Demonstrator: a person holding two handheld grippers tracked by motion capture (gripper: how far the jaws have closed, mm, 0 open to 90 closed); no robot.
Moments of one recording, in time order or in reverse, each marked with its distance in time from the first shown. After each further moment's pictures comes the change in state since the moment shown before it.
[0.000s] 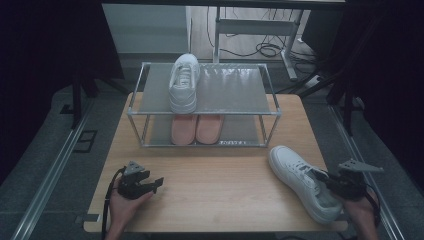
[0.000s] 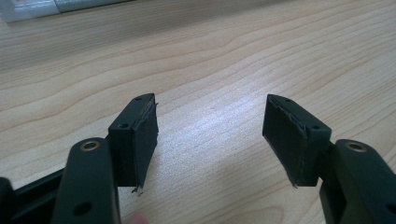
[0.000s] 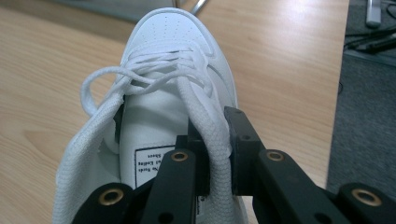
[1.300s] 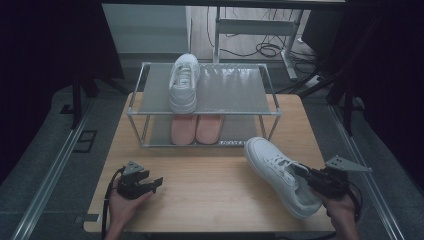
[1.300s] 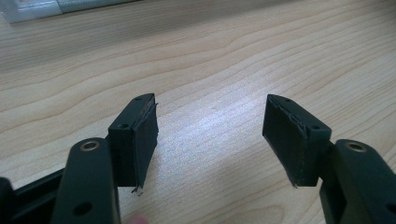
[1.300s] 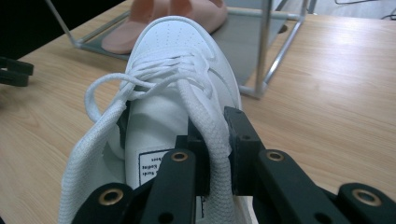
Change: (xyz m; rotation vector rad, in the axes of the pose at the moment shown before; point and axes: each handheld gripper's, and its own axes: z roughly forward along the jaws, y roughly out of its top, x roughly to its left) left arm 0.001 0.000 -0.001 -0.002 -0.001 -0.007; right arm 0.058 0.028 0.004 -0.164 0.173 0.002
